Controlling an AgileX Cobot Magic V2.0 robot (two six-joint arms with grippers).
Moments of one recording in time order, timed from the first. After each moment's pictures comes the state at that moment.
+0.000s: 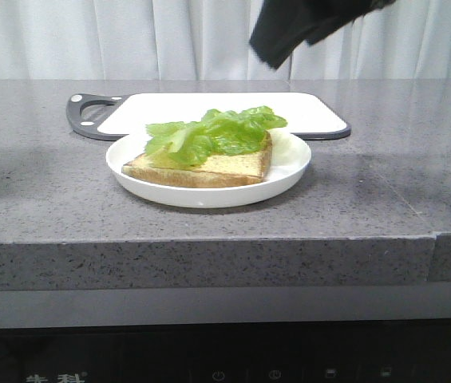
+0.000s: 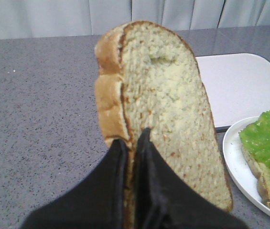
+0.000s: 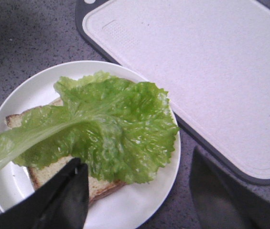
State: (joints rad) left arm -0.21 0.72 -0.61 -0.11 0.26 0.08; right arm 0.49 1.37 -1.12 0.27 0.47 -0.44
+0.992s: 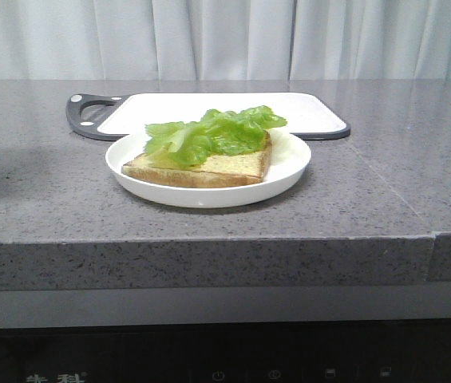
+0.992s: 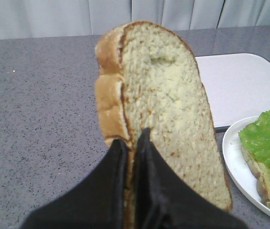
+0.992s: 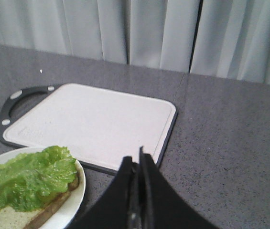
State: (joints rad) left arm -0.21 0.72 -0.61 -0.11 0.26 0.08; right arm 0.28 0.72 -0.58 0.33 0.04 -0.27
